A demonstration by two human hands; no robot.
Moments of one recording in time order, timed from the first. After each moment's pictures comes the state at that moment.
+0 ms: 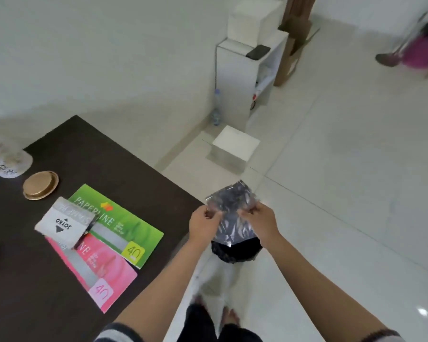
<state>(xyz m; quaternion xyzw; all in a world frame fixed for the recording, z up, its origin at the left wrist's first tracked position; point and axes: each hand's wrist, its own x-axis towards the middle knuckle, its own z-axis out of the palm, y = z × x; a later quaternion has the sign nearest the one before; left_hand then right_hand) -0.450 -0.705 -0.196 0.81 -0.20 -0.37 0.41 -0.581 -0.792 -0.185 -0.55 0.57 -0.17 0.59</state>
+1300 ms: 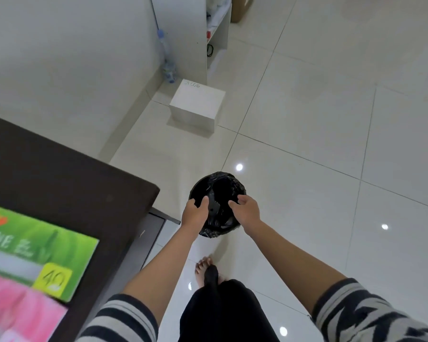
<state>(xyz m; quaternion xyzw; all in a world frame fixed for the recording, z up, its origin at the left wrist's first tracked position) -0.486 -0.750 -0.349 0.79 -0.13 -0.53 0.28 -0.617 -0.802 -0.365 -0.43 0.70 -0.10 0.56</state>
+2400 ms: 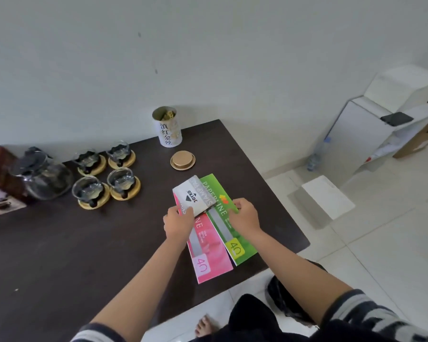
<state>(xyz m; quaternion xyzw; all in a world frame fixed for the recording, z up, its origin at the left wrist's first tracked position) -0.263 -0.488 -0.153 0.83 0.15 -0.20 0.50 -0.335 -0.648 -0.151 -0.81 0.33 -0.01 0.49</state>
